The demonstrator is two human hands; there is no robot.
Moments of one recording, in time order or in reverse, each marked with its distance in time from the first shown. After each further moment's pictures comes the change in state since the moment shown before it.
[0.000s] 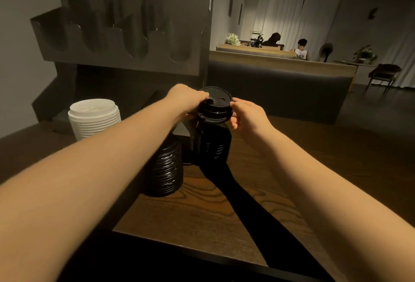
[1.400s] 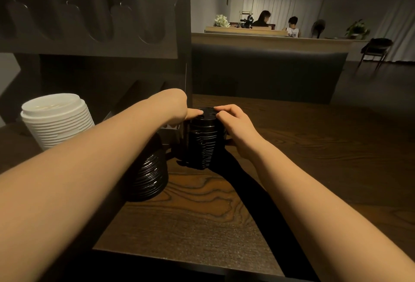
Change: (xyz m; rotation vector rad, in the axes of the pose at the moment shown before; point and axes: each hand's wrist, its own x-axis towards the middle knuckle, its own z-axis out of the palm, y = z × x) left_hand 0.035 -0.015 0.032 1.090 -0.201 -0.121; right_hand 0.012 0.046 -0.023 -0.272 -0.101 -0.013
